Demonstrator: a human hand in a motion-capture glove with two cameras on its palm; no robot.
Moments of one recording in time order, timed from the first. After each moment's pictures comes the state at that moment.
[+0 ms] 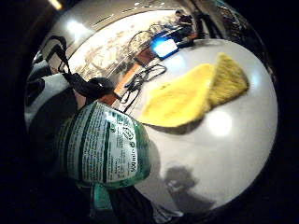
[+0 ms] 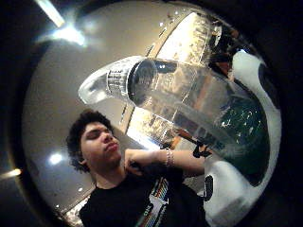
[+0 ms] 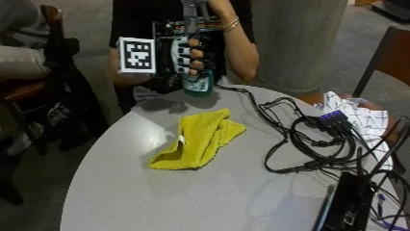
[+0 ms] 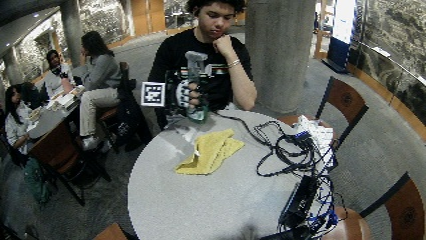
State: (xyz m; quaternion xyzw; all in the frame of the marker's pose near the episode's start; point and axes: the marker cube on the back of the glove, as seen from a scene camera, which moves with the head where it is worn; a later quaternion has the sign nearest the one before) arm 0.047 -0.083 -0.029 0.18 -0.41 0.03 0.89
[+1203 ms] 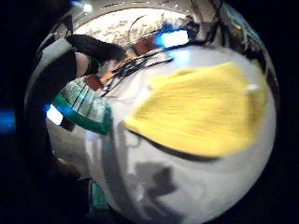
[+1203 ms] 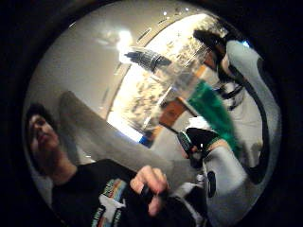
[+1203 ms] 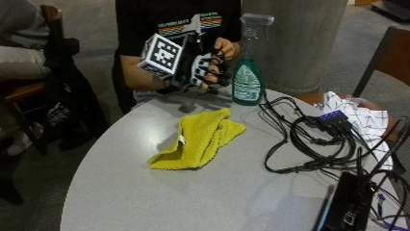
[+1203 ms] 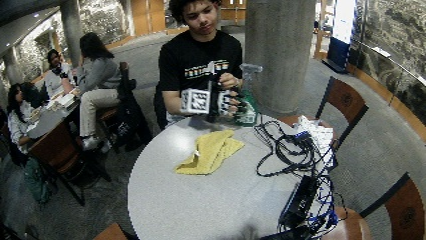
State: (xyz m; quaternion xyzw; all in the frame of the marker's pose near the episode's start) arm 0.020 -0.081 0.038 0.17 -0.23 0.01 0.96
